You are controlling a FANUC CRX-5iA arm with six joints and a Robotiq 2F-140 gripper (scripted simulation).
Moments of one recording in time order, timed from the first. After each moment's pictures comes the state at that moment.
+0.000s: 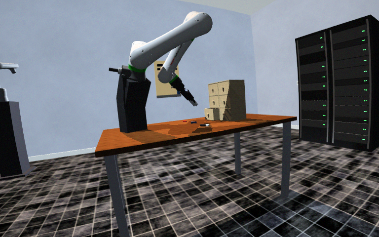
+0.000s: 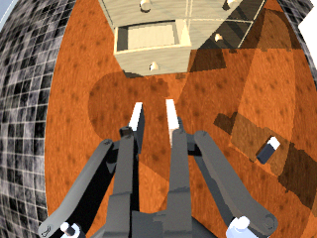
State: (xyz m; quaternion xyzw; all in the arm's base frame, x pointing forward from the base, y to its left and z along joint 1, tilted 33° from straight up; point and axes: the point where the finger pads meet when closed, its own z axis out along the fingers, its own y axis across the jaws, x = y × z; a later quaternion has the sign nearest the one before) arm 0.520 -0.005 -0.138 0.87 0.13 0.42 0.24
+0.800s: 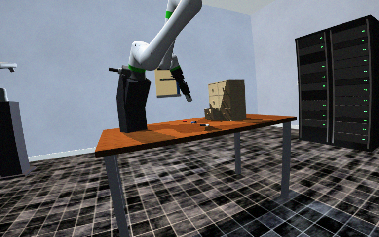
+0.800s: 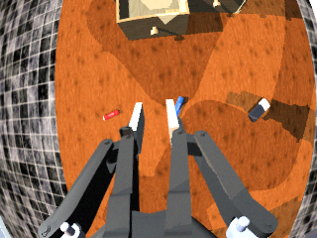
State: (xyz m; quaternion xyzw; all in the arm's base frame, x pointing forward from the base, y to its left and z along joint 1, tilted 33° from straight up) arm 0.468 0.014 -0.110 0.92 0.09 0.29 0.24
